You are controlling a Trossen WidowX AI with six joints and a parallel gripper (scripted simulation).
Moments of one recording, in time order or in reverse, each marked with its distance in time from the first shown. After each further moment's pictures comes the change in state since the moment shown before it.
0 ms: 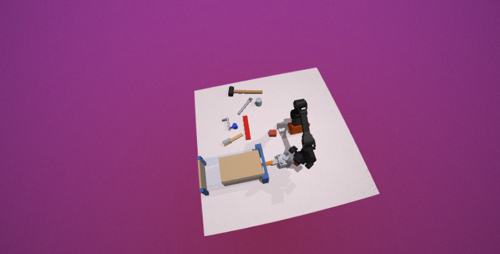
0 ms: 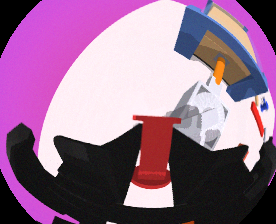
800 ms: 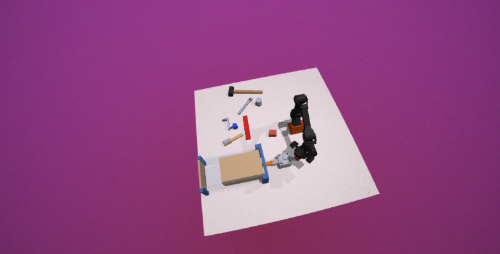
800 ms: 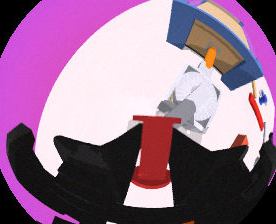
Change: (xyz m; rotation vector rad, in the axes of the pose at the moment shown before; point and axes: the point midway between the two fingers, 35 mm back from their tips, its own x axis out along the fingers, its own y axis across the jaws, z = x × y) arm -0.014 -0.021 -0.031 -0.005 0.007 0.002
